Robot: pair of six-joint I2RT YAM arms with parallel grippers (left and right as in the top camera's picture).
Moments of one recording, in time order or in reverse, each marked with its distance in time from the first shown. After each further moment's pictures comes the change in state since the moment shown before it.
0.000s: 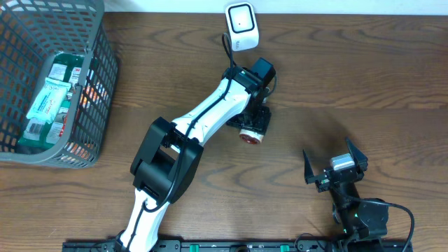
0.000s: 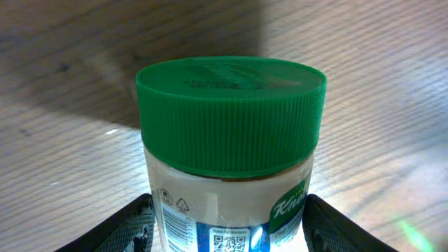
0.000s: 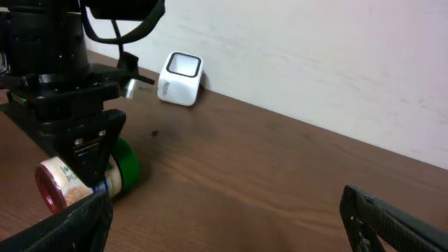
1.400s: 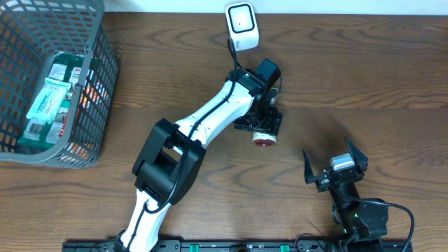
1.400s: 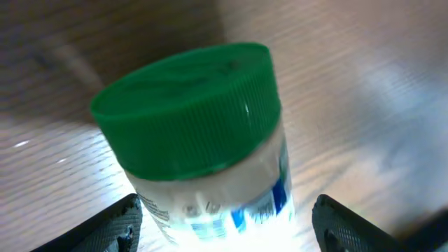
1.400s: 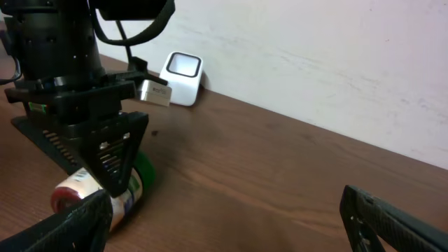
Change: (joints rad) left arm -0.020 0.000 0.000 0.056 0.107 -0.081; right arm 0.000 0.000 0.000 0.000 0.000 0.000
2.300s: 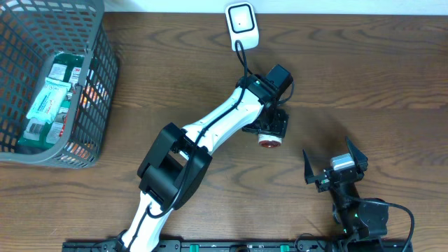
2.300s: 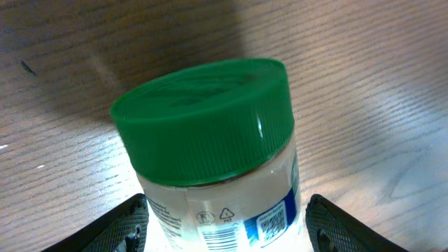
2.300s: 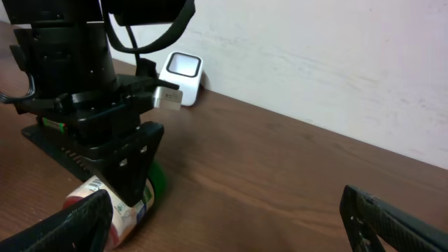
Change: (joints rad) left arm -0.064 0.000 0.000 0.056 -0.094 -0.110; right arm 0.000 0.000 0.000 0.000 0.000 0.000
